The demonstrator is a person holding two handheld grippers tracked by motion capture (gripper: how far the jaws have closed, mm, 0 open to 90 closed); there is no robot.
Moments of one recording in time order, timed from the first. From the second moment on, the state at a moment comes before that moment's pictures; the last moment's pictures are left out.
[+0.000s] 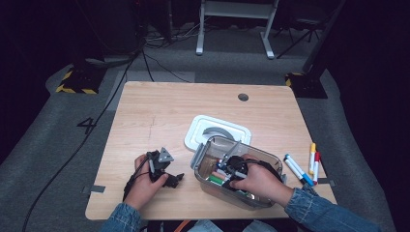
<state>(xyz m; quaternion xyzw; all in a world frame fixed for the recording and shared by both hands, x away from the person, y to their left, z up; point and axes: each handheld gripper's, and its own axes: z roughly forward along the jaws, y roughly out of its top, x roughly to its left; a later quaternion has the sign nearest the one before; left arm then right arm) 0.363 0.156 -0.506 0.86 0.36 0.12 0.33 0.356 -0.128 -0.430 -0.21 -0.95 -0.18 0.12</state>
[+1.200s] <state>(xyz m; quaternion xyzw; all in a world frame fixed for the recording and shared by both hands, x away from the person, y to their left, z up) 0.363 0.156 -0.506 0.86 0.36 0.12 0.33 0.380 -0.257 -0.335 -0.32 -0.88 -0.35 -0.08</state>
